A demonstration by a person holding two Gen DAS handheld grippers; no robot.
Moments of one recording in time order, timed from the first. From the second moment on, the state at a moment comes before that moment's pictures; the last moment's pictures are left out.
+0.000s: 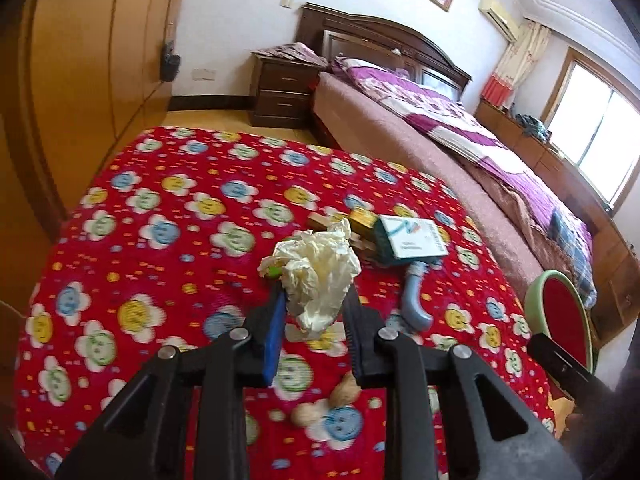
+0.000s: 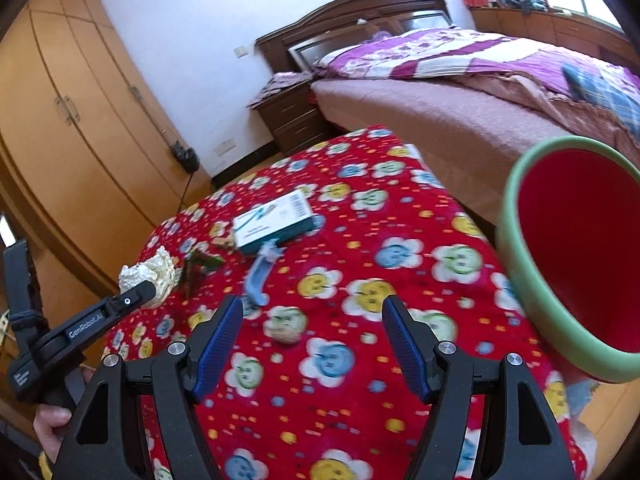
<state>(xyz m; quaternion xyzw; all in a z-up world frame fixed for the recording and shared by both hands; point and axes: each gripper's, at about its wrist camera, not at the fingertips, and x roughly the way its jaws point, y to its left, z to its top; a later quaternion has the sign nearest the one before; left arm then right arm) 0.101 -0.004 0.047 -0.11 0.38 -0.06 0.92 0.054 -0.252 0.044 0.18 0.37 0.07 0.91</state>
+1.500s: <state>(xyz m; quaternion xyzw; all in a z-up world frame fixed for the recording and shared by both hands) 0.097 0.042 0.025 -0.13 0.38 -0.01 0.92 0.103 -0.197 0.007 0.13 0.43 0.11 0.89</state>
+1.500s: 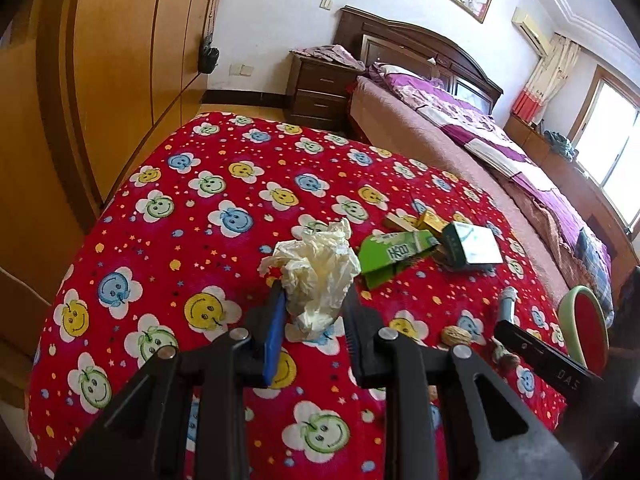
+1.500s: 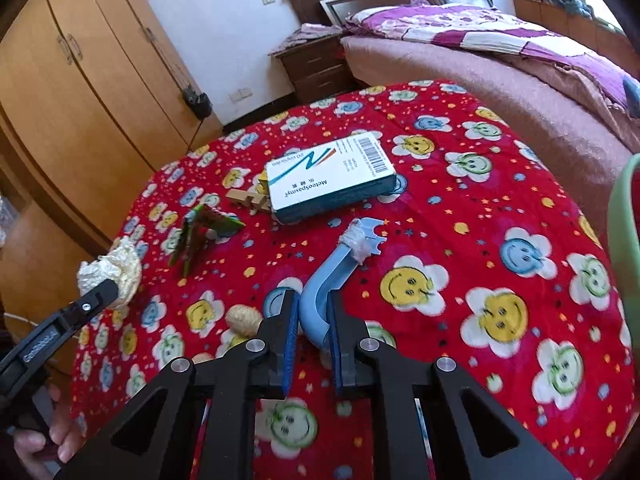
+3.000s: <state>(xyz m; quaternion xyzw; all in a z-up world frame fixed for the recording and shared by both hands) 0.050 -0.048 0.065 -0.11 0.39 -0.13 0.91 -0.015 -0.293 0.063 0.21 0.32 0.09 0.92</state>
